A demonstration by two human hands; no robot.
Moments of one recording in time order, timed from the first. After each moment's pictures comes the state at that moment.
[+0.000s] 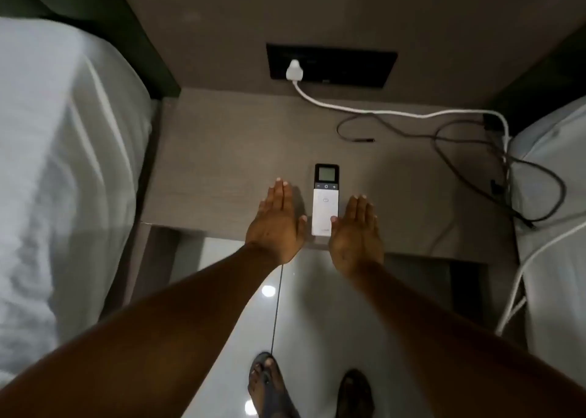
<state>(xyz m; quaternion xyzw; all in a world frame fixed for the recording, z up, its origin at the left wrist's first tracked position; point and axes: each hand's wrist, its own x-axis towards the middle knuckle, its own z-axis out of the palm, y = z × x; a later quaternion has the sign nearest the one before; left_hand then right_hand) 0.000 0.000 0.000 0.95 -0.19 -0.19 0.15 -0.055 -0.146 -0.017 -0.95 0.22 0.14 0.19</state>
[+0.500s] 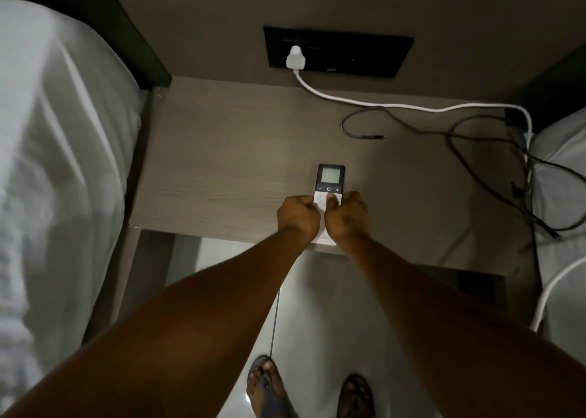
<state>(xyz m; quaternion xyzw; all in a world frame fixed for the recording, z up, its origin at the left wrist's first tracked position) 0.032 -0.065 -0.020 0.84 0.19 -0.27 0.44 0.015 -0.147 -0.041 -0.80 0.42 0.12 0.41</state>
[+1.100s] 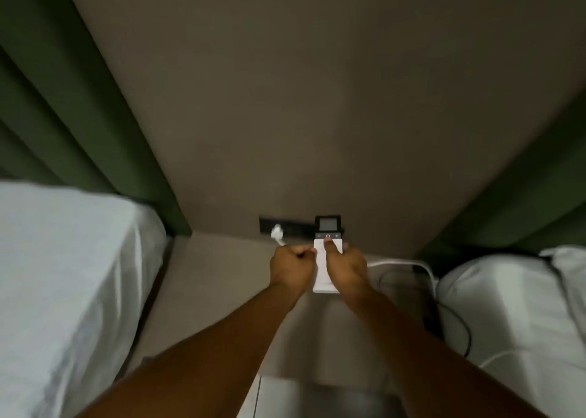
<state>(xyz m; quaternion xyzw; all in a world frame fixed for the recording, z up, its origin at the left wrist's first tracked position) 0.091 -0.106 0.255 0.77 0.10 -0.17 0.61 0.080 -0.205 0.253 -0.74 0.39 0.00 0.55</state>
